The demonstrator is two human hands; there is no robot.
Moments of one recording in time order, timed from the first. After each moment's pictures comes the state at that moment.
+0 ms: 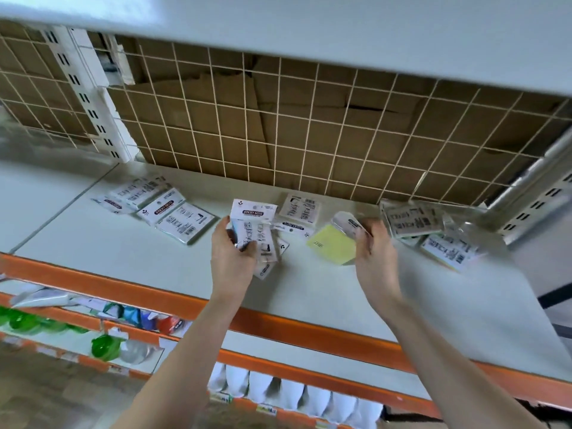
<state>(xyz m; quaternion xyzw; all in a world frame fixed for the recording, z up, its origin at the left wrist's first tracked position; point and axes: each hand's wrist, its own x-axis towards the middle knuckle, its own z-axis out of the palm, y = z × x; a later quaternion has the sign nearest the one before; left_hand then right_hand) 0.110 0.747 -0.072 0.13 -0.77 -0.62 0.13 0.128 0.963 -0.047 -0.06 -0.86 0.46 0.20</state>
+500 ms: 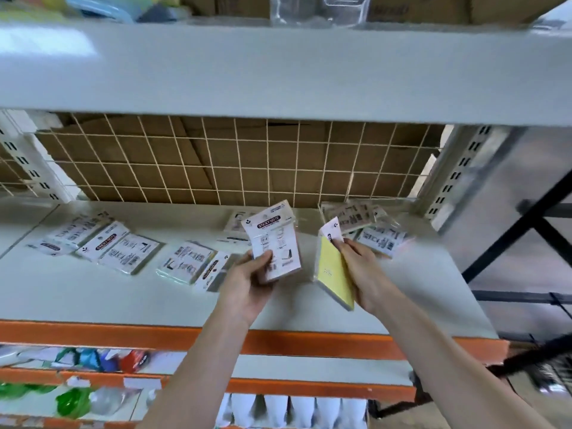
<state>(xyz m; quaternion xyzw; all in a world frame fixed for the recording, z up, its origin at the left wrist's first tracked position) 0.139 0.851 -0.038 0.11 -0.34 -0.91 -0.19 0.163 1.033 -0.021 -0.26 -0.63 0.73 -0.03</state>
